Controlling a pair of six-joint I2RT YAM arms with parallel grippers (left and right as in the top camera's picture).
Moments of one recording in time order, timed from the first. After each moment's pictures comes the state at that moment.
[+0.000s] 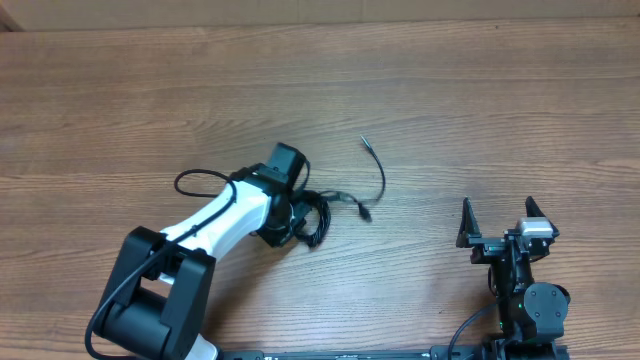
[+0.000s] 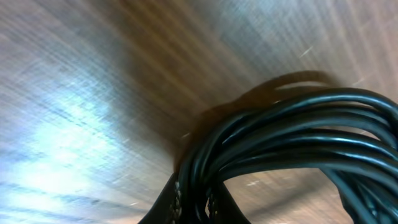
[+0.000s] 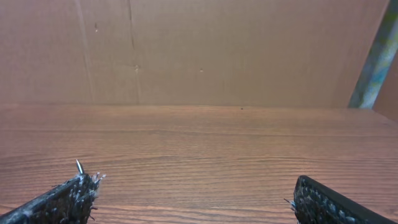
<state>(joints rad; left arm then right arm) -0.44 1.73 0.94 -0.65 0.16 -1.24 0.02 0.01 0.02 -0.03 0.01 -0.01</state>
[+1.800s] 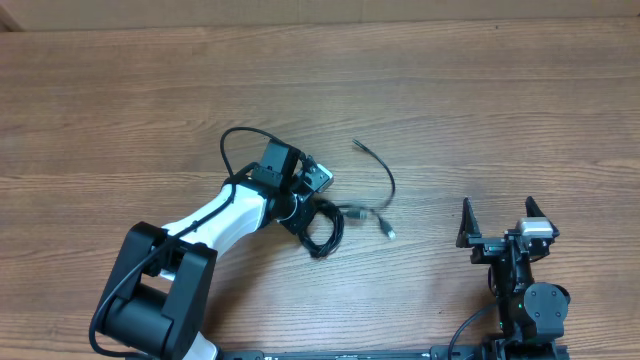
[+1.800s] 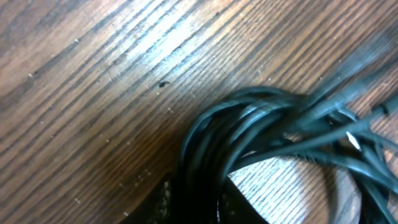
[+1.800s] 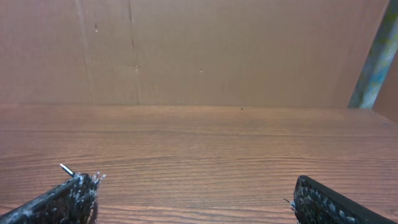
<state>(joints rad) -0.41 1.75 0.89 -0.38 0.27 0.30 0.02 0.01 0.02 -0.03 0.01 -0.01</state>
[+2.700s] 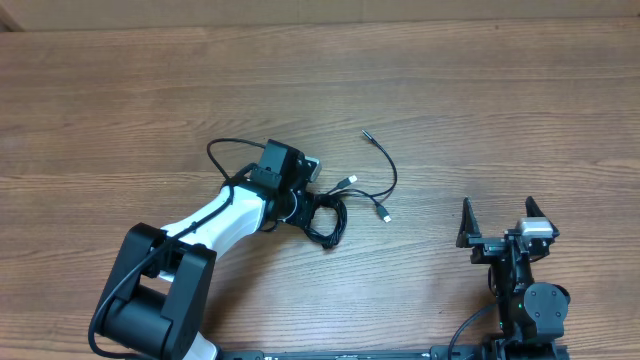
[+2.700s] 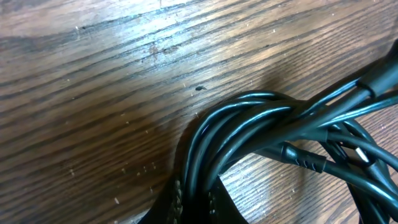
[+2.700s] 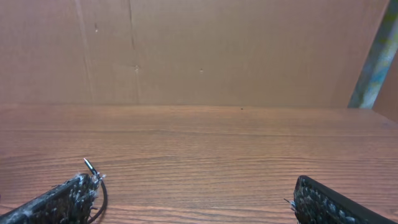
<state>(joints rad) -0.41 1.74 0.88 -0.35 0.28 -0.10 0.02 0.01 0.02 -0.03 0.01 -0.01</state>
